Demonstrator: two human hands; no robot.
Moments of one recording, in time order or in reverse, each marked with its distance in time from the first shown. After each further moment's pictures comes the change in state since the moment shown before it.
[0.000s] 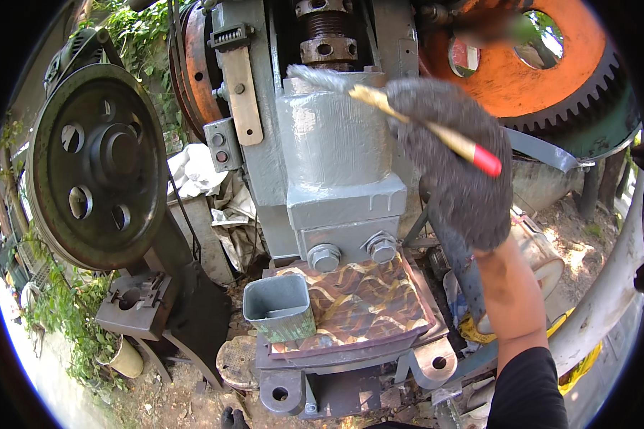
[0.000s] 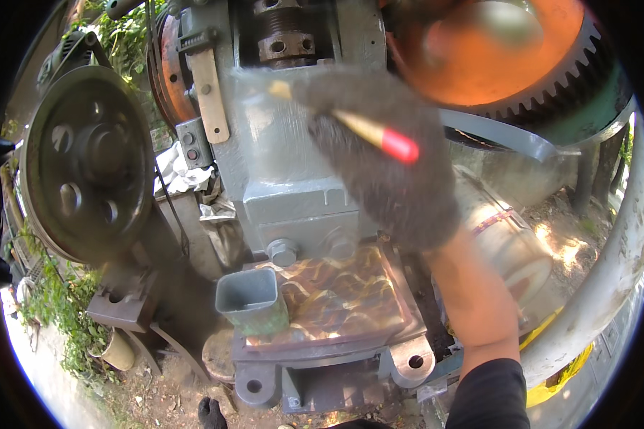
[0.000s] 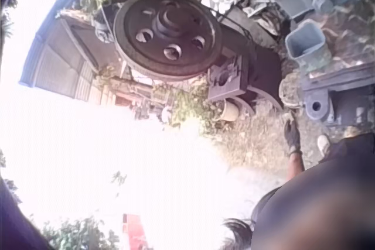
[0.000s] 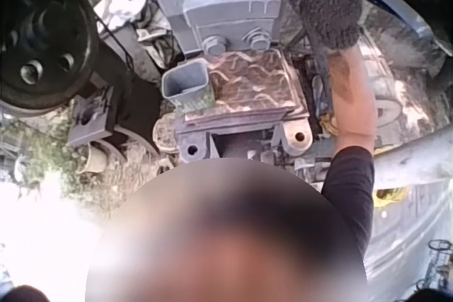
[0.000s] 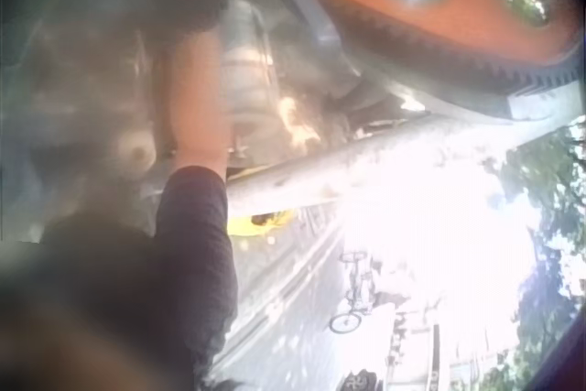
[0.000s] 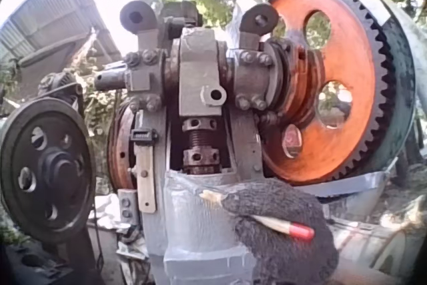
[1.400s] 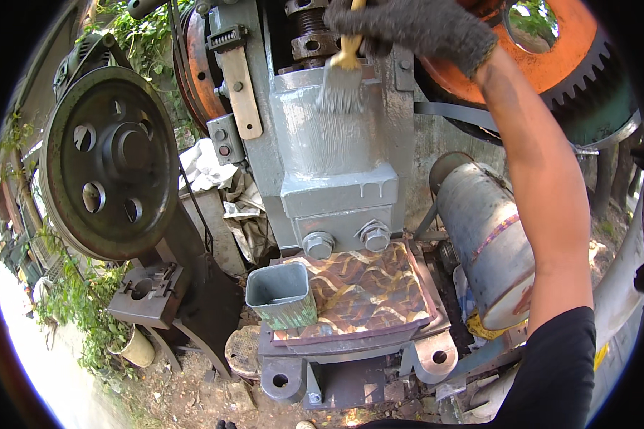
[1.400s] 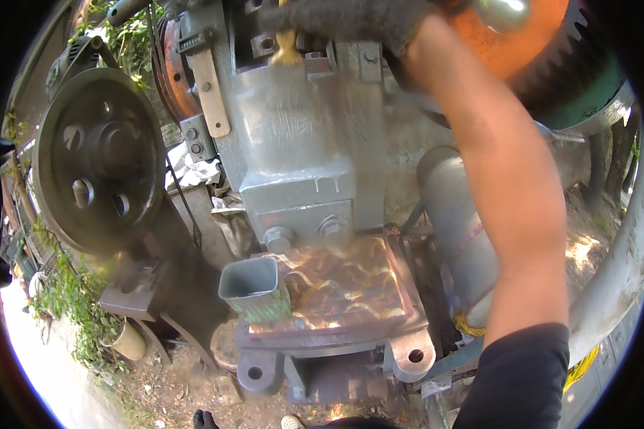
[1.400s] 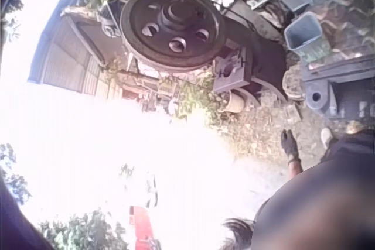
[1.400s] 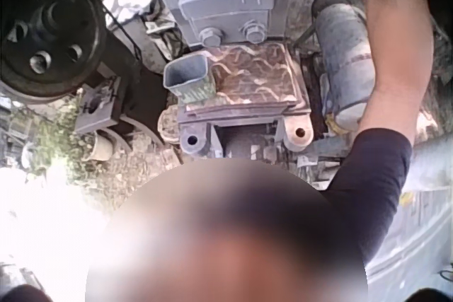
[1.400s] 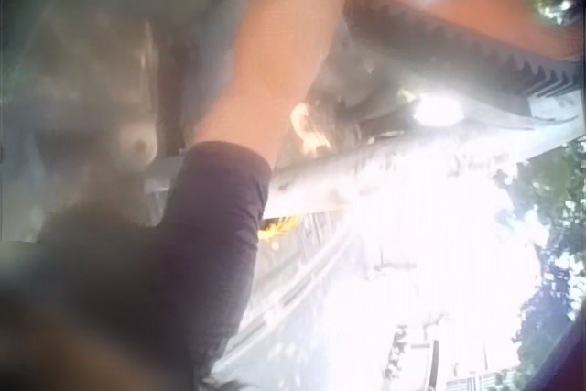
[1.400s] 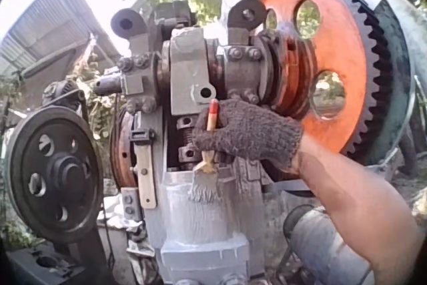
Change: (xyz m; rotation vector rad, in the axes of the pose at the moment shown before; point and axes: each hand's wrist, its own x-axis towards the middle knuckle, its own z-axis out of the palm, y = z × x) left_hand -0.081 0.011 -0.048 0.129 0.206 -0.051; right_hand 0.138 0.047 -0.031 0.170 -0.536 0.434
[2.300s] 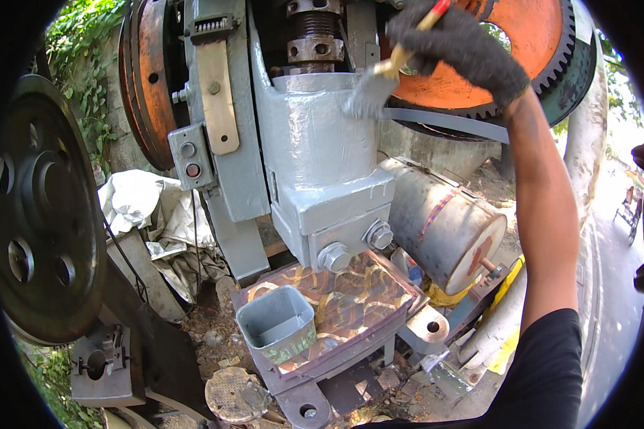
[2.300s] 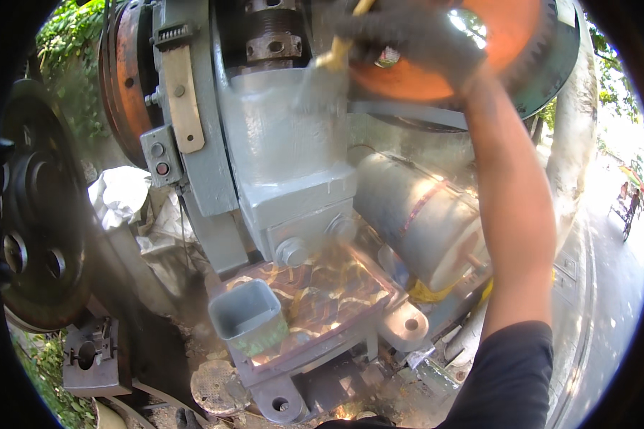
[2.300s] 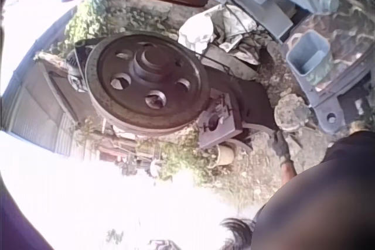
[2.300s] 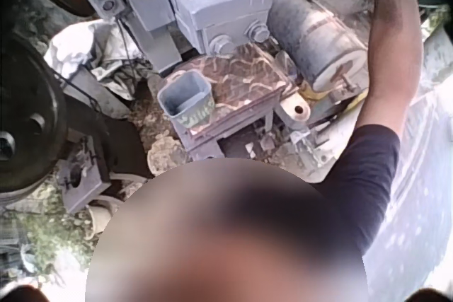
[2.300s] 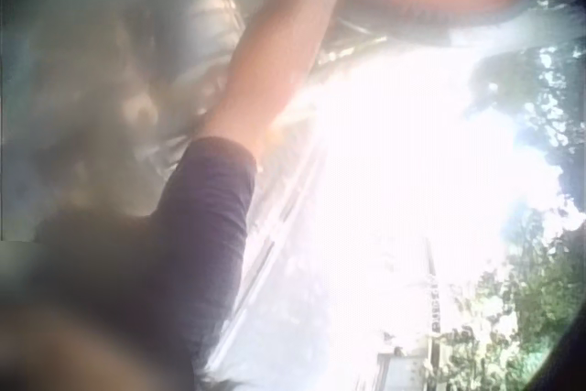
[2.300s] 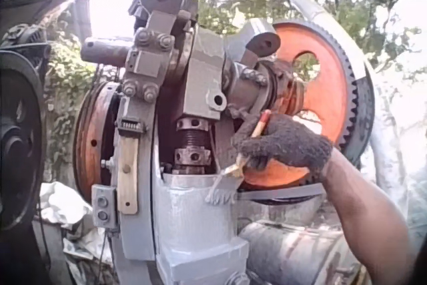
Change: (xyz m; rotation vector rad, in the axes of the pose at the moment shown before) left_hand 0.258 0.060 0.050 -0.045 -0.444 0.264; right_hand 0.000 -0.038 0.015 -0.476 0.149 0.343
